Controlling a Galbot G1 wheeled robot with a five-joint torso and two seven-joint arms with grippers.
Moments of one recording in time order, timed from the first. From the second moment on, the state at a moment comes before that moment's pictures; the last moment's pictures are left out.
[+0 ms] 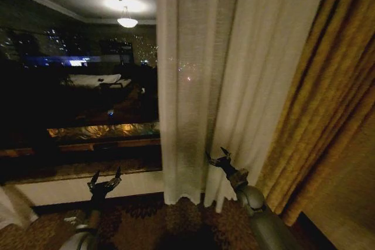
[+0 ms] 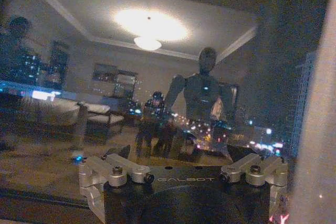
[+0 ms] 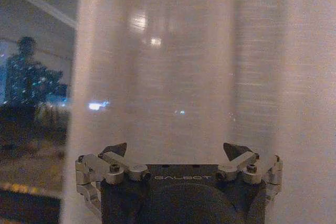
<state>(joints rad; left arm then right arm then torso) 1.52 -1.37 -0.79 -1.99 -0.46 -0.07 0.09 -1.04 1.22 0.39 1.60 0.31 0.07 -0.16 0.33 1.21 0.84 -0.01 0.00</state>
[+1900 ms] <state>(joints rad) 1.52 -1.37 -0.79 -1.99 -0.46 -0.07 0.09 -0.94 1.23 0.24 1.53 0.26 0.18 -0.07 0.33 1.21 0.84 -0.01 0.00</state>
